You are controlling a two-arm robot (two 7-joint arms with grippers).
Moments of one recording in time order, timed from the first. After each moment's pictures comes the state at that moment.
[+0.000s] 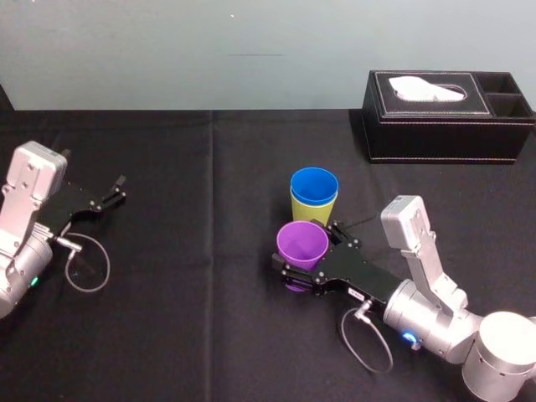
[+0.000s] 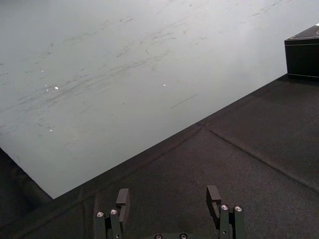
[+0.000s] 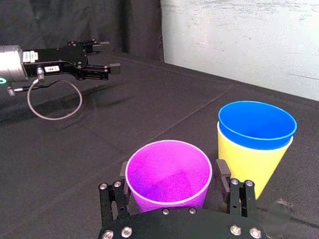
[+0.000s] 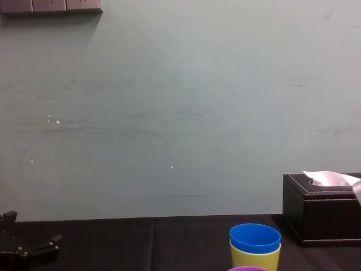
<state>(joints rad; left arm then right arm) -0.20 0.60 0.45 -1.41 -0.25 -0.12 0.03 0.11 0.38 -0.41 -1.43 0.33 -0.11 0.48</state>
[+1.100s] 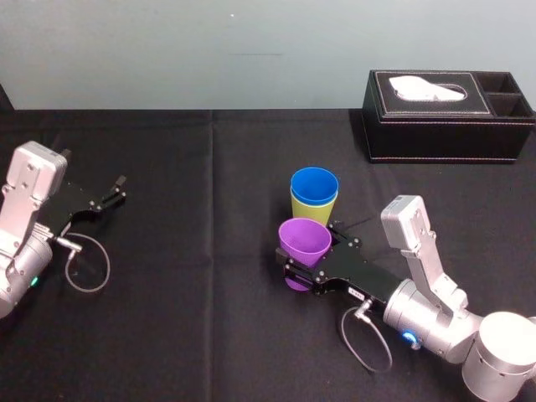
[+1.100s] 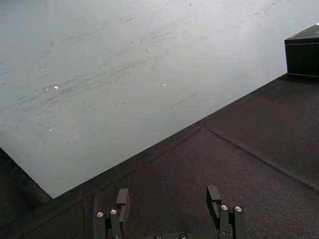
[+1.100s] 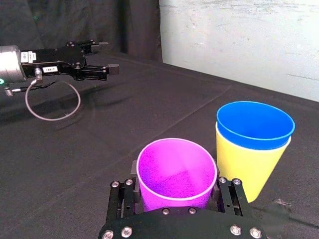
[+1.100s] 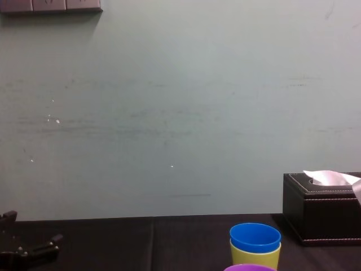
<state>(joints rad) -0.20 0.60 0.45 -1.41 -0.25 -0.12 0.03 0.11 0.38 -0.41 -1.43 0.32 -0.11 0.48</state>
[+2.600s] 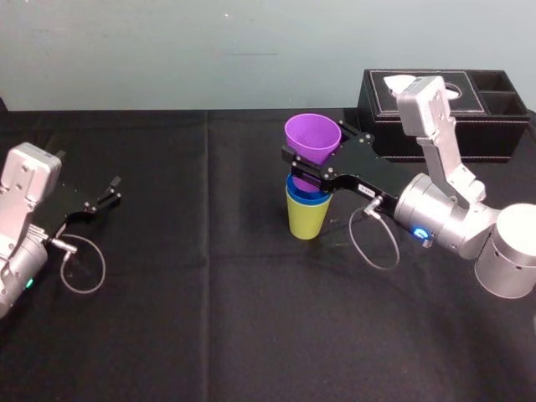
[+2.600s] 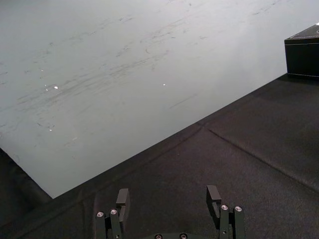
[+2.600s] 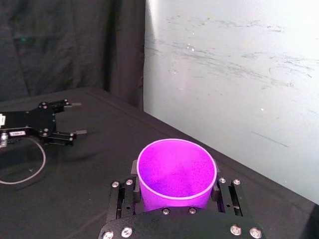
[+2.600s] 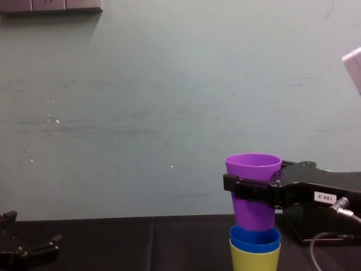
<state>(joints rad) -0.20 0.60 0.45 -1.41 -0.25 -0.12 0.03 0.32 0.42 -0.40 -1.48 0.36 0.00 0.47</state>
